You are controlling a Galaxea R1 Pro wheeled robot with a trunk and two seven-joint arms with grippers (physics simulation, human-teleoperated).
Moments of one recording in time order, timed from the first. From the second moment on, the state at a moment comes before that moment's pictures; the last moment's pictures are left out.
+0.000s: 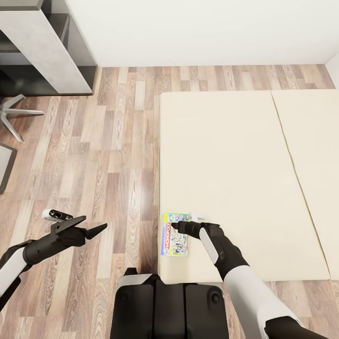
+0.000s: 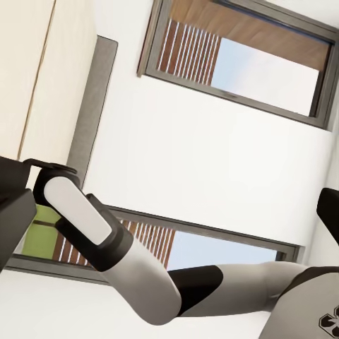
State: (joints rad) left arm -0.41 0.51 -0.07 -1.32 1.26 1.02 -1.13; right arm -0.79 0.17 0.09 -0.76 -0.24 0.56 0.09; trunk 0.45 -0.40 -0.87
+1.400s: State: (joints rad) left arm -0.41 0.51 -0.07 -1.32 1.26 1.02 -1.13; right arm -0.79 0.17 0.08 -0.76 -0.25 0.56 0.09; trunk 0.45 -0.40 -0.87
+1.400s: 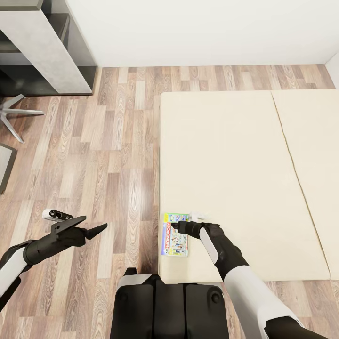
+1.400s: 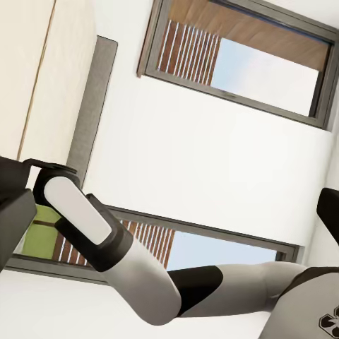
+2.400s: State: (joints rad) left arm -0.41 0.51 -0.07 -1.32 1.26 1.02 -1.13; right arm -0.79 0.17 0.08 -0.76 -0.25 0.56 0.09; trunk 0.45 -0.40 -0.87
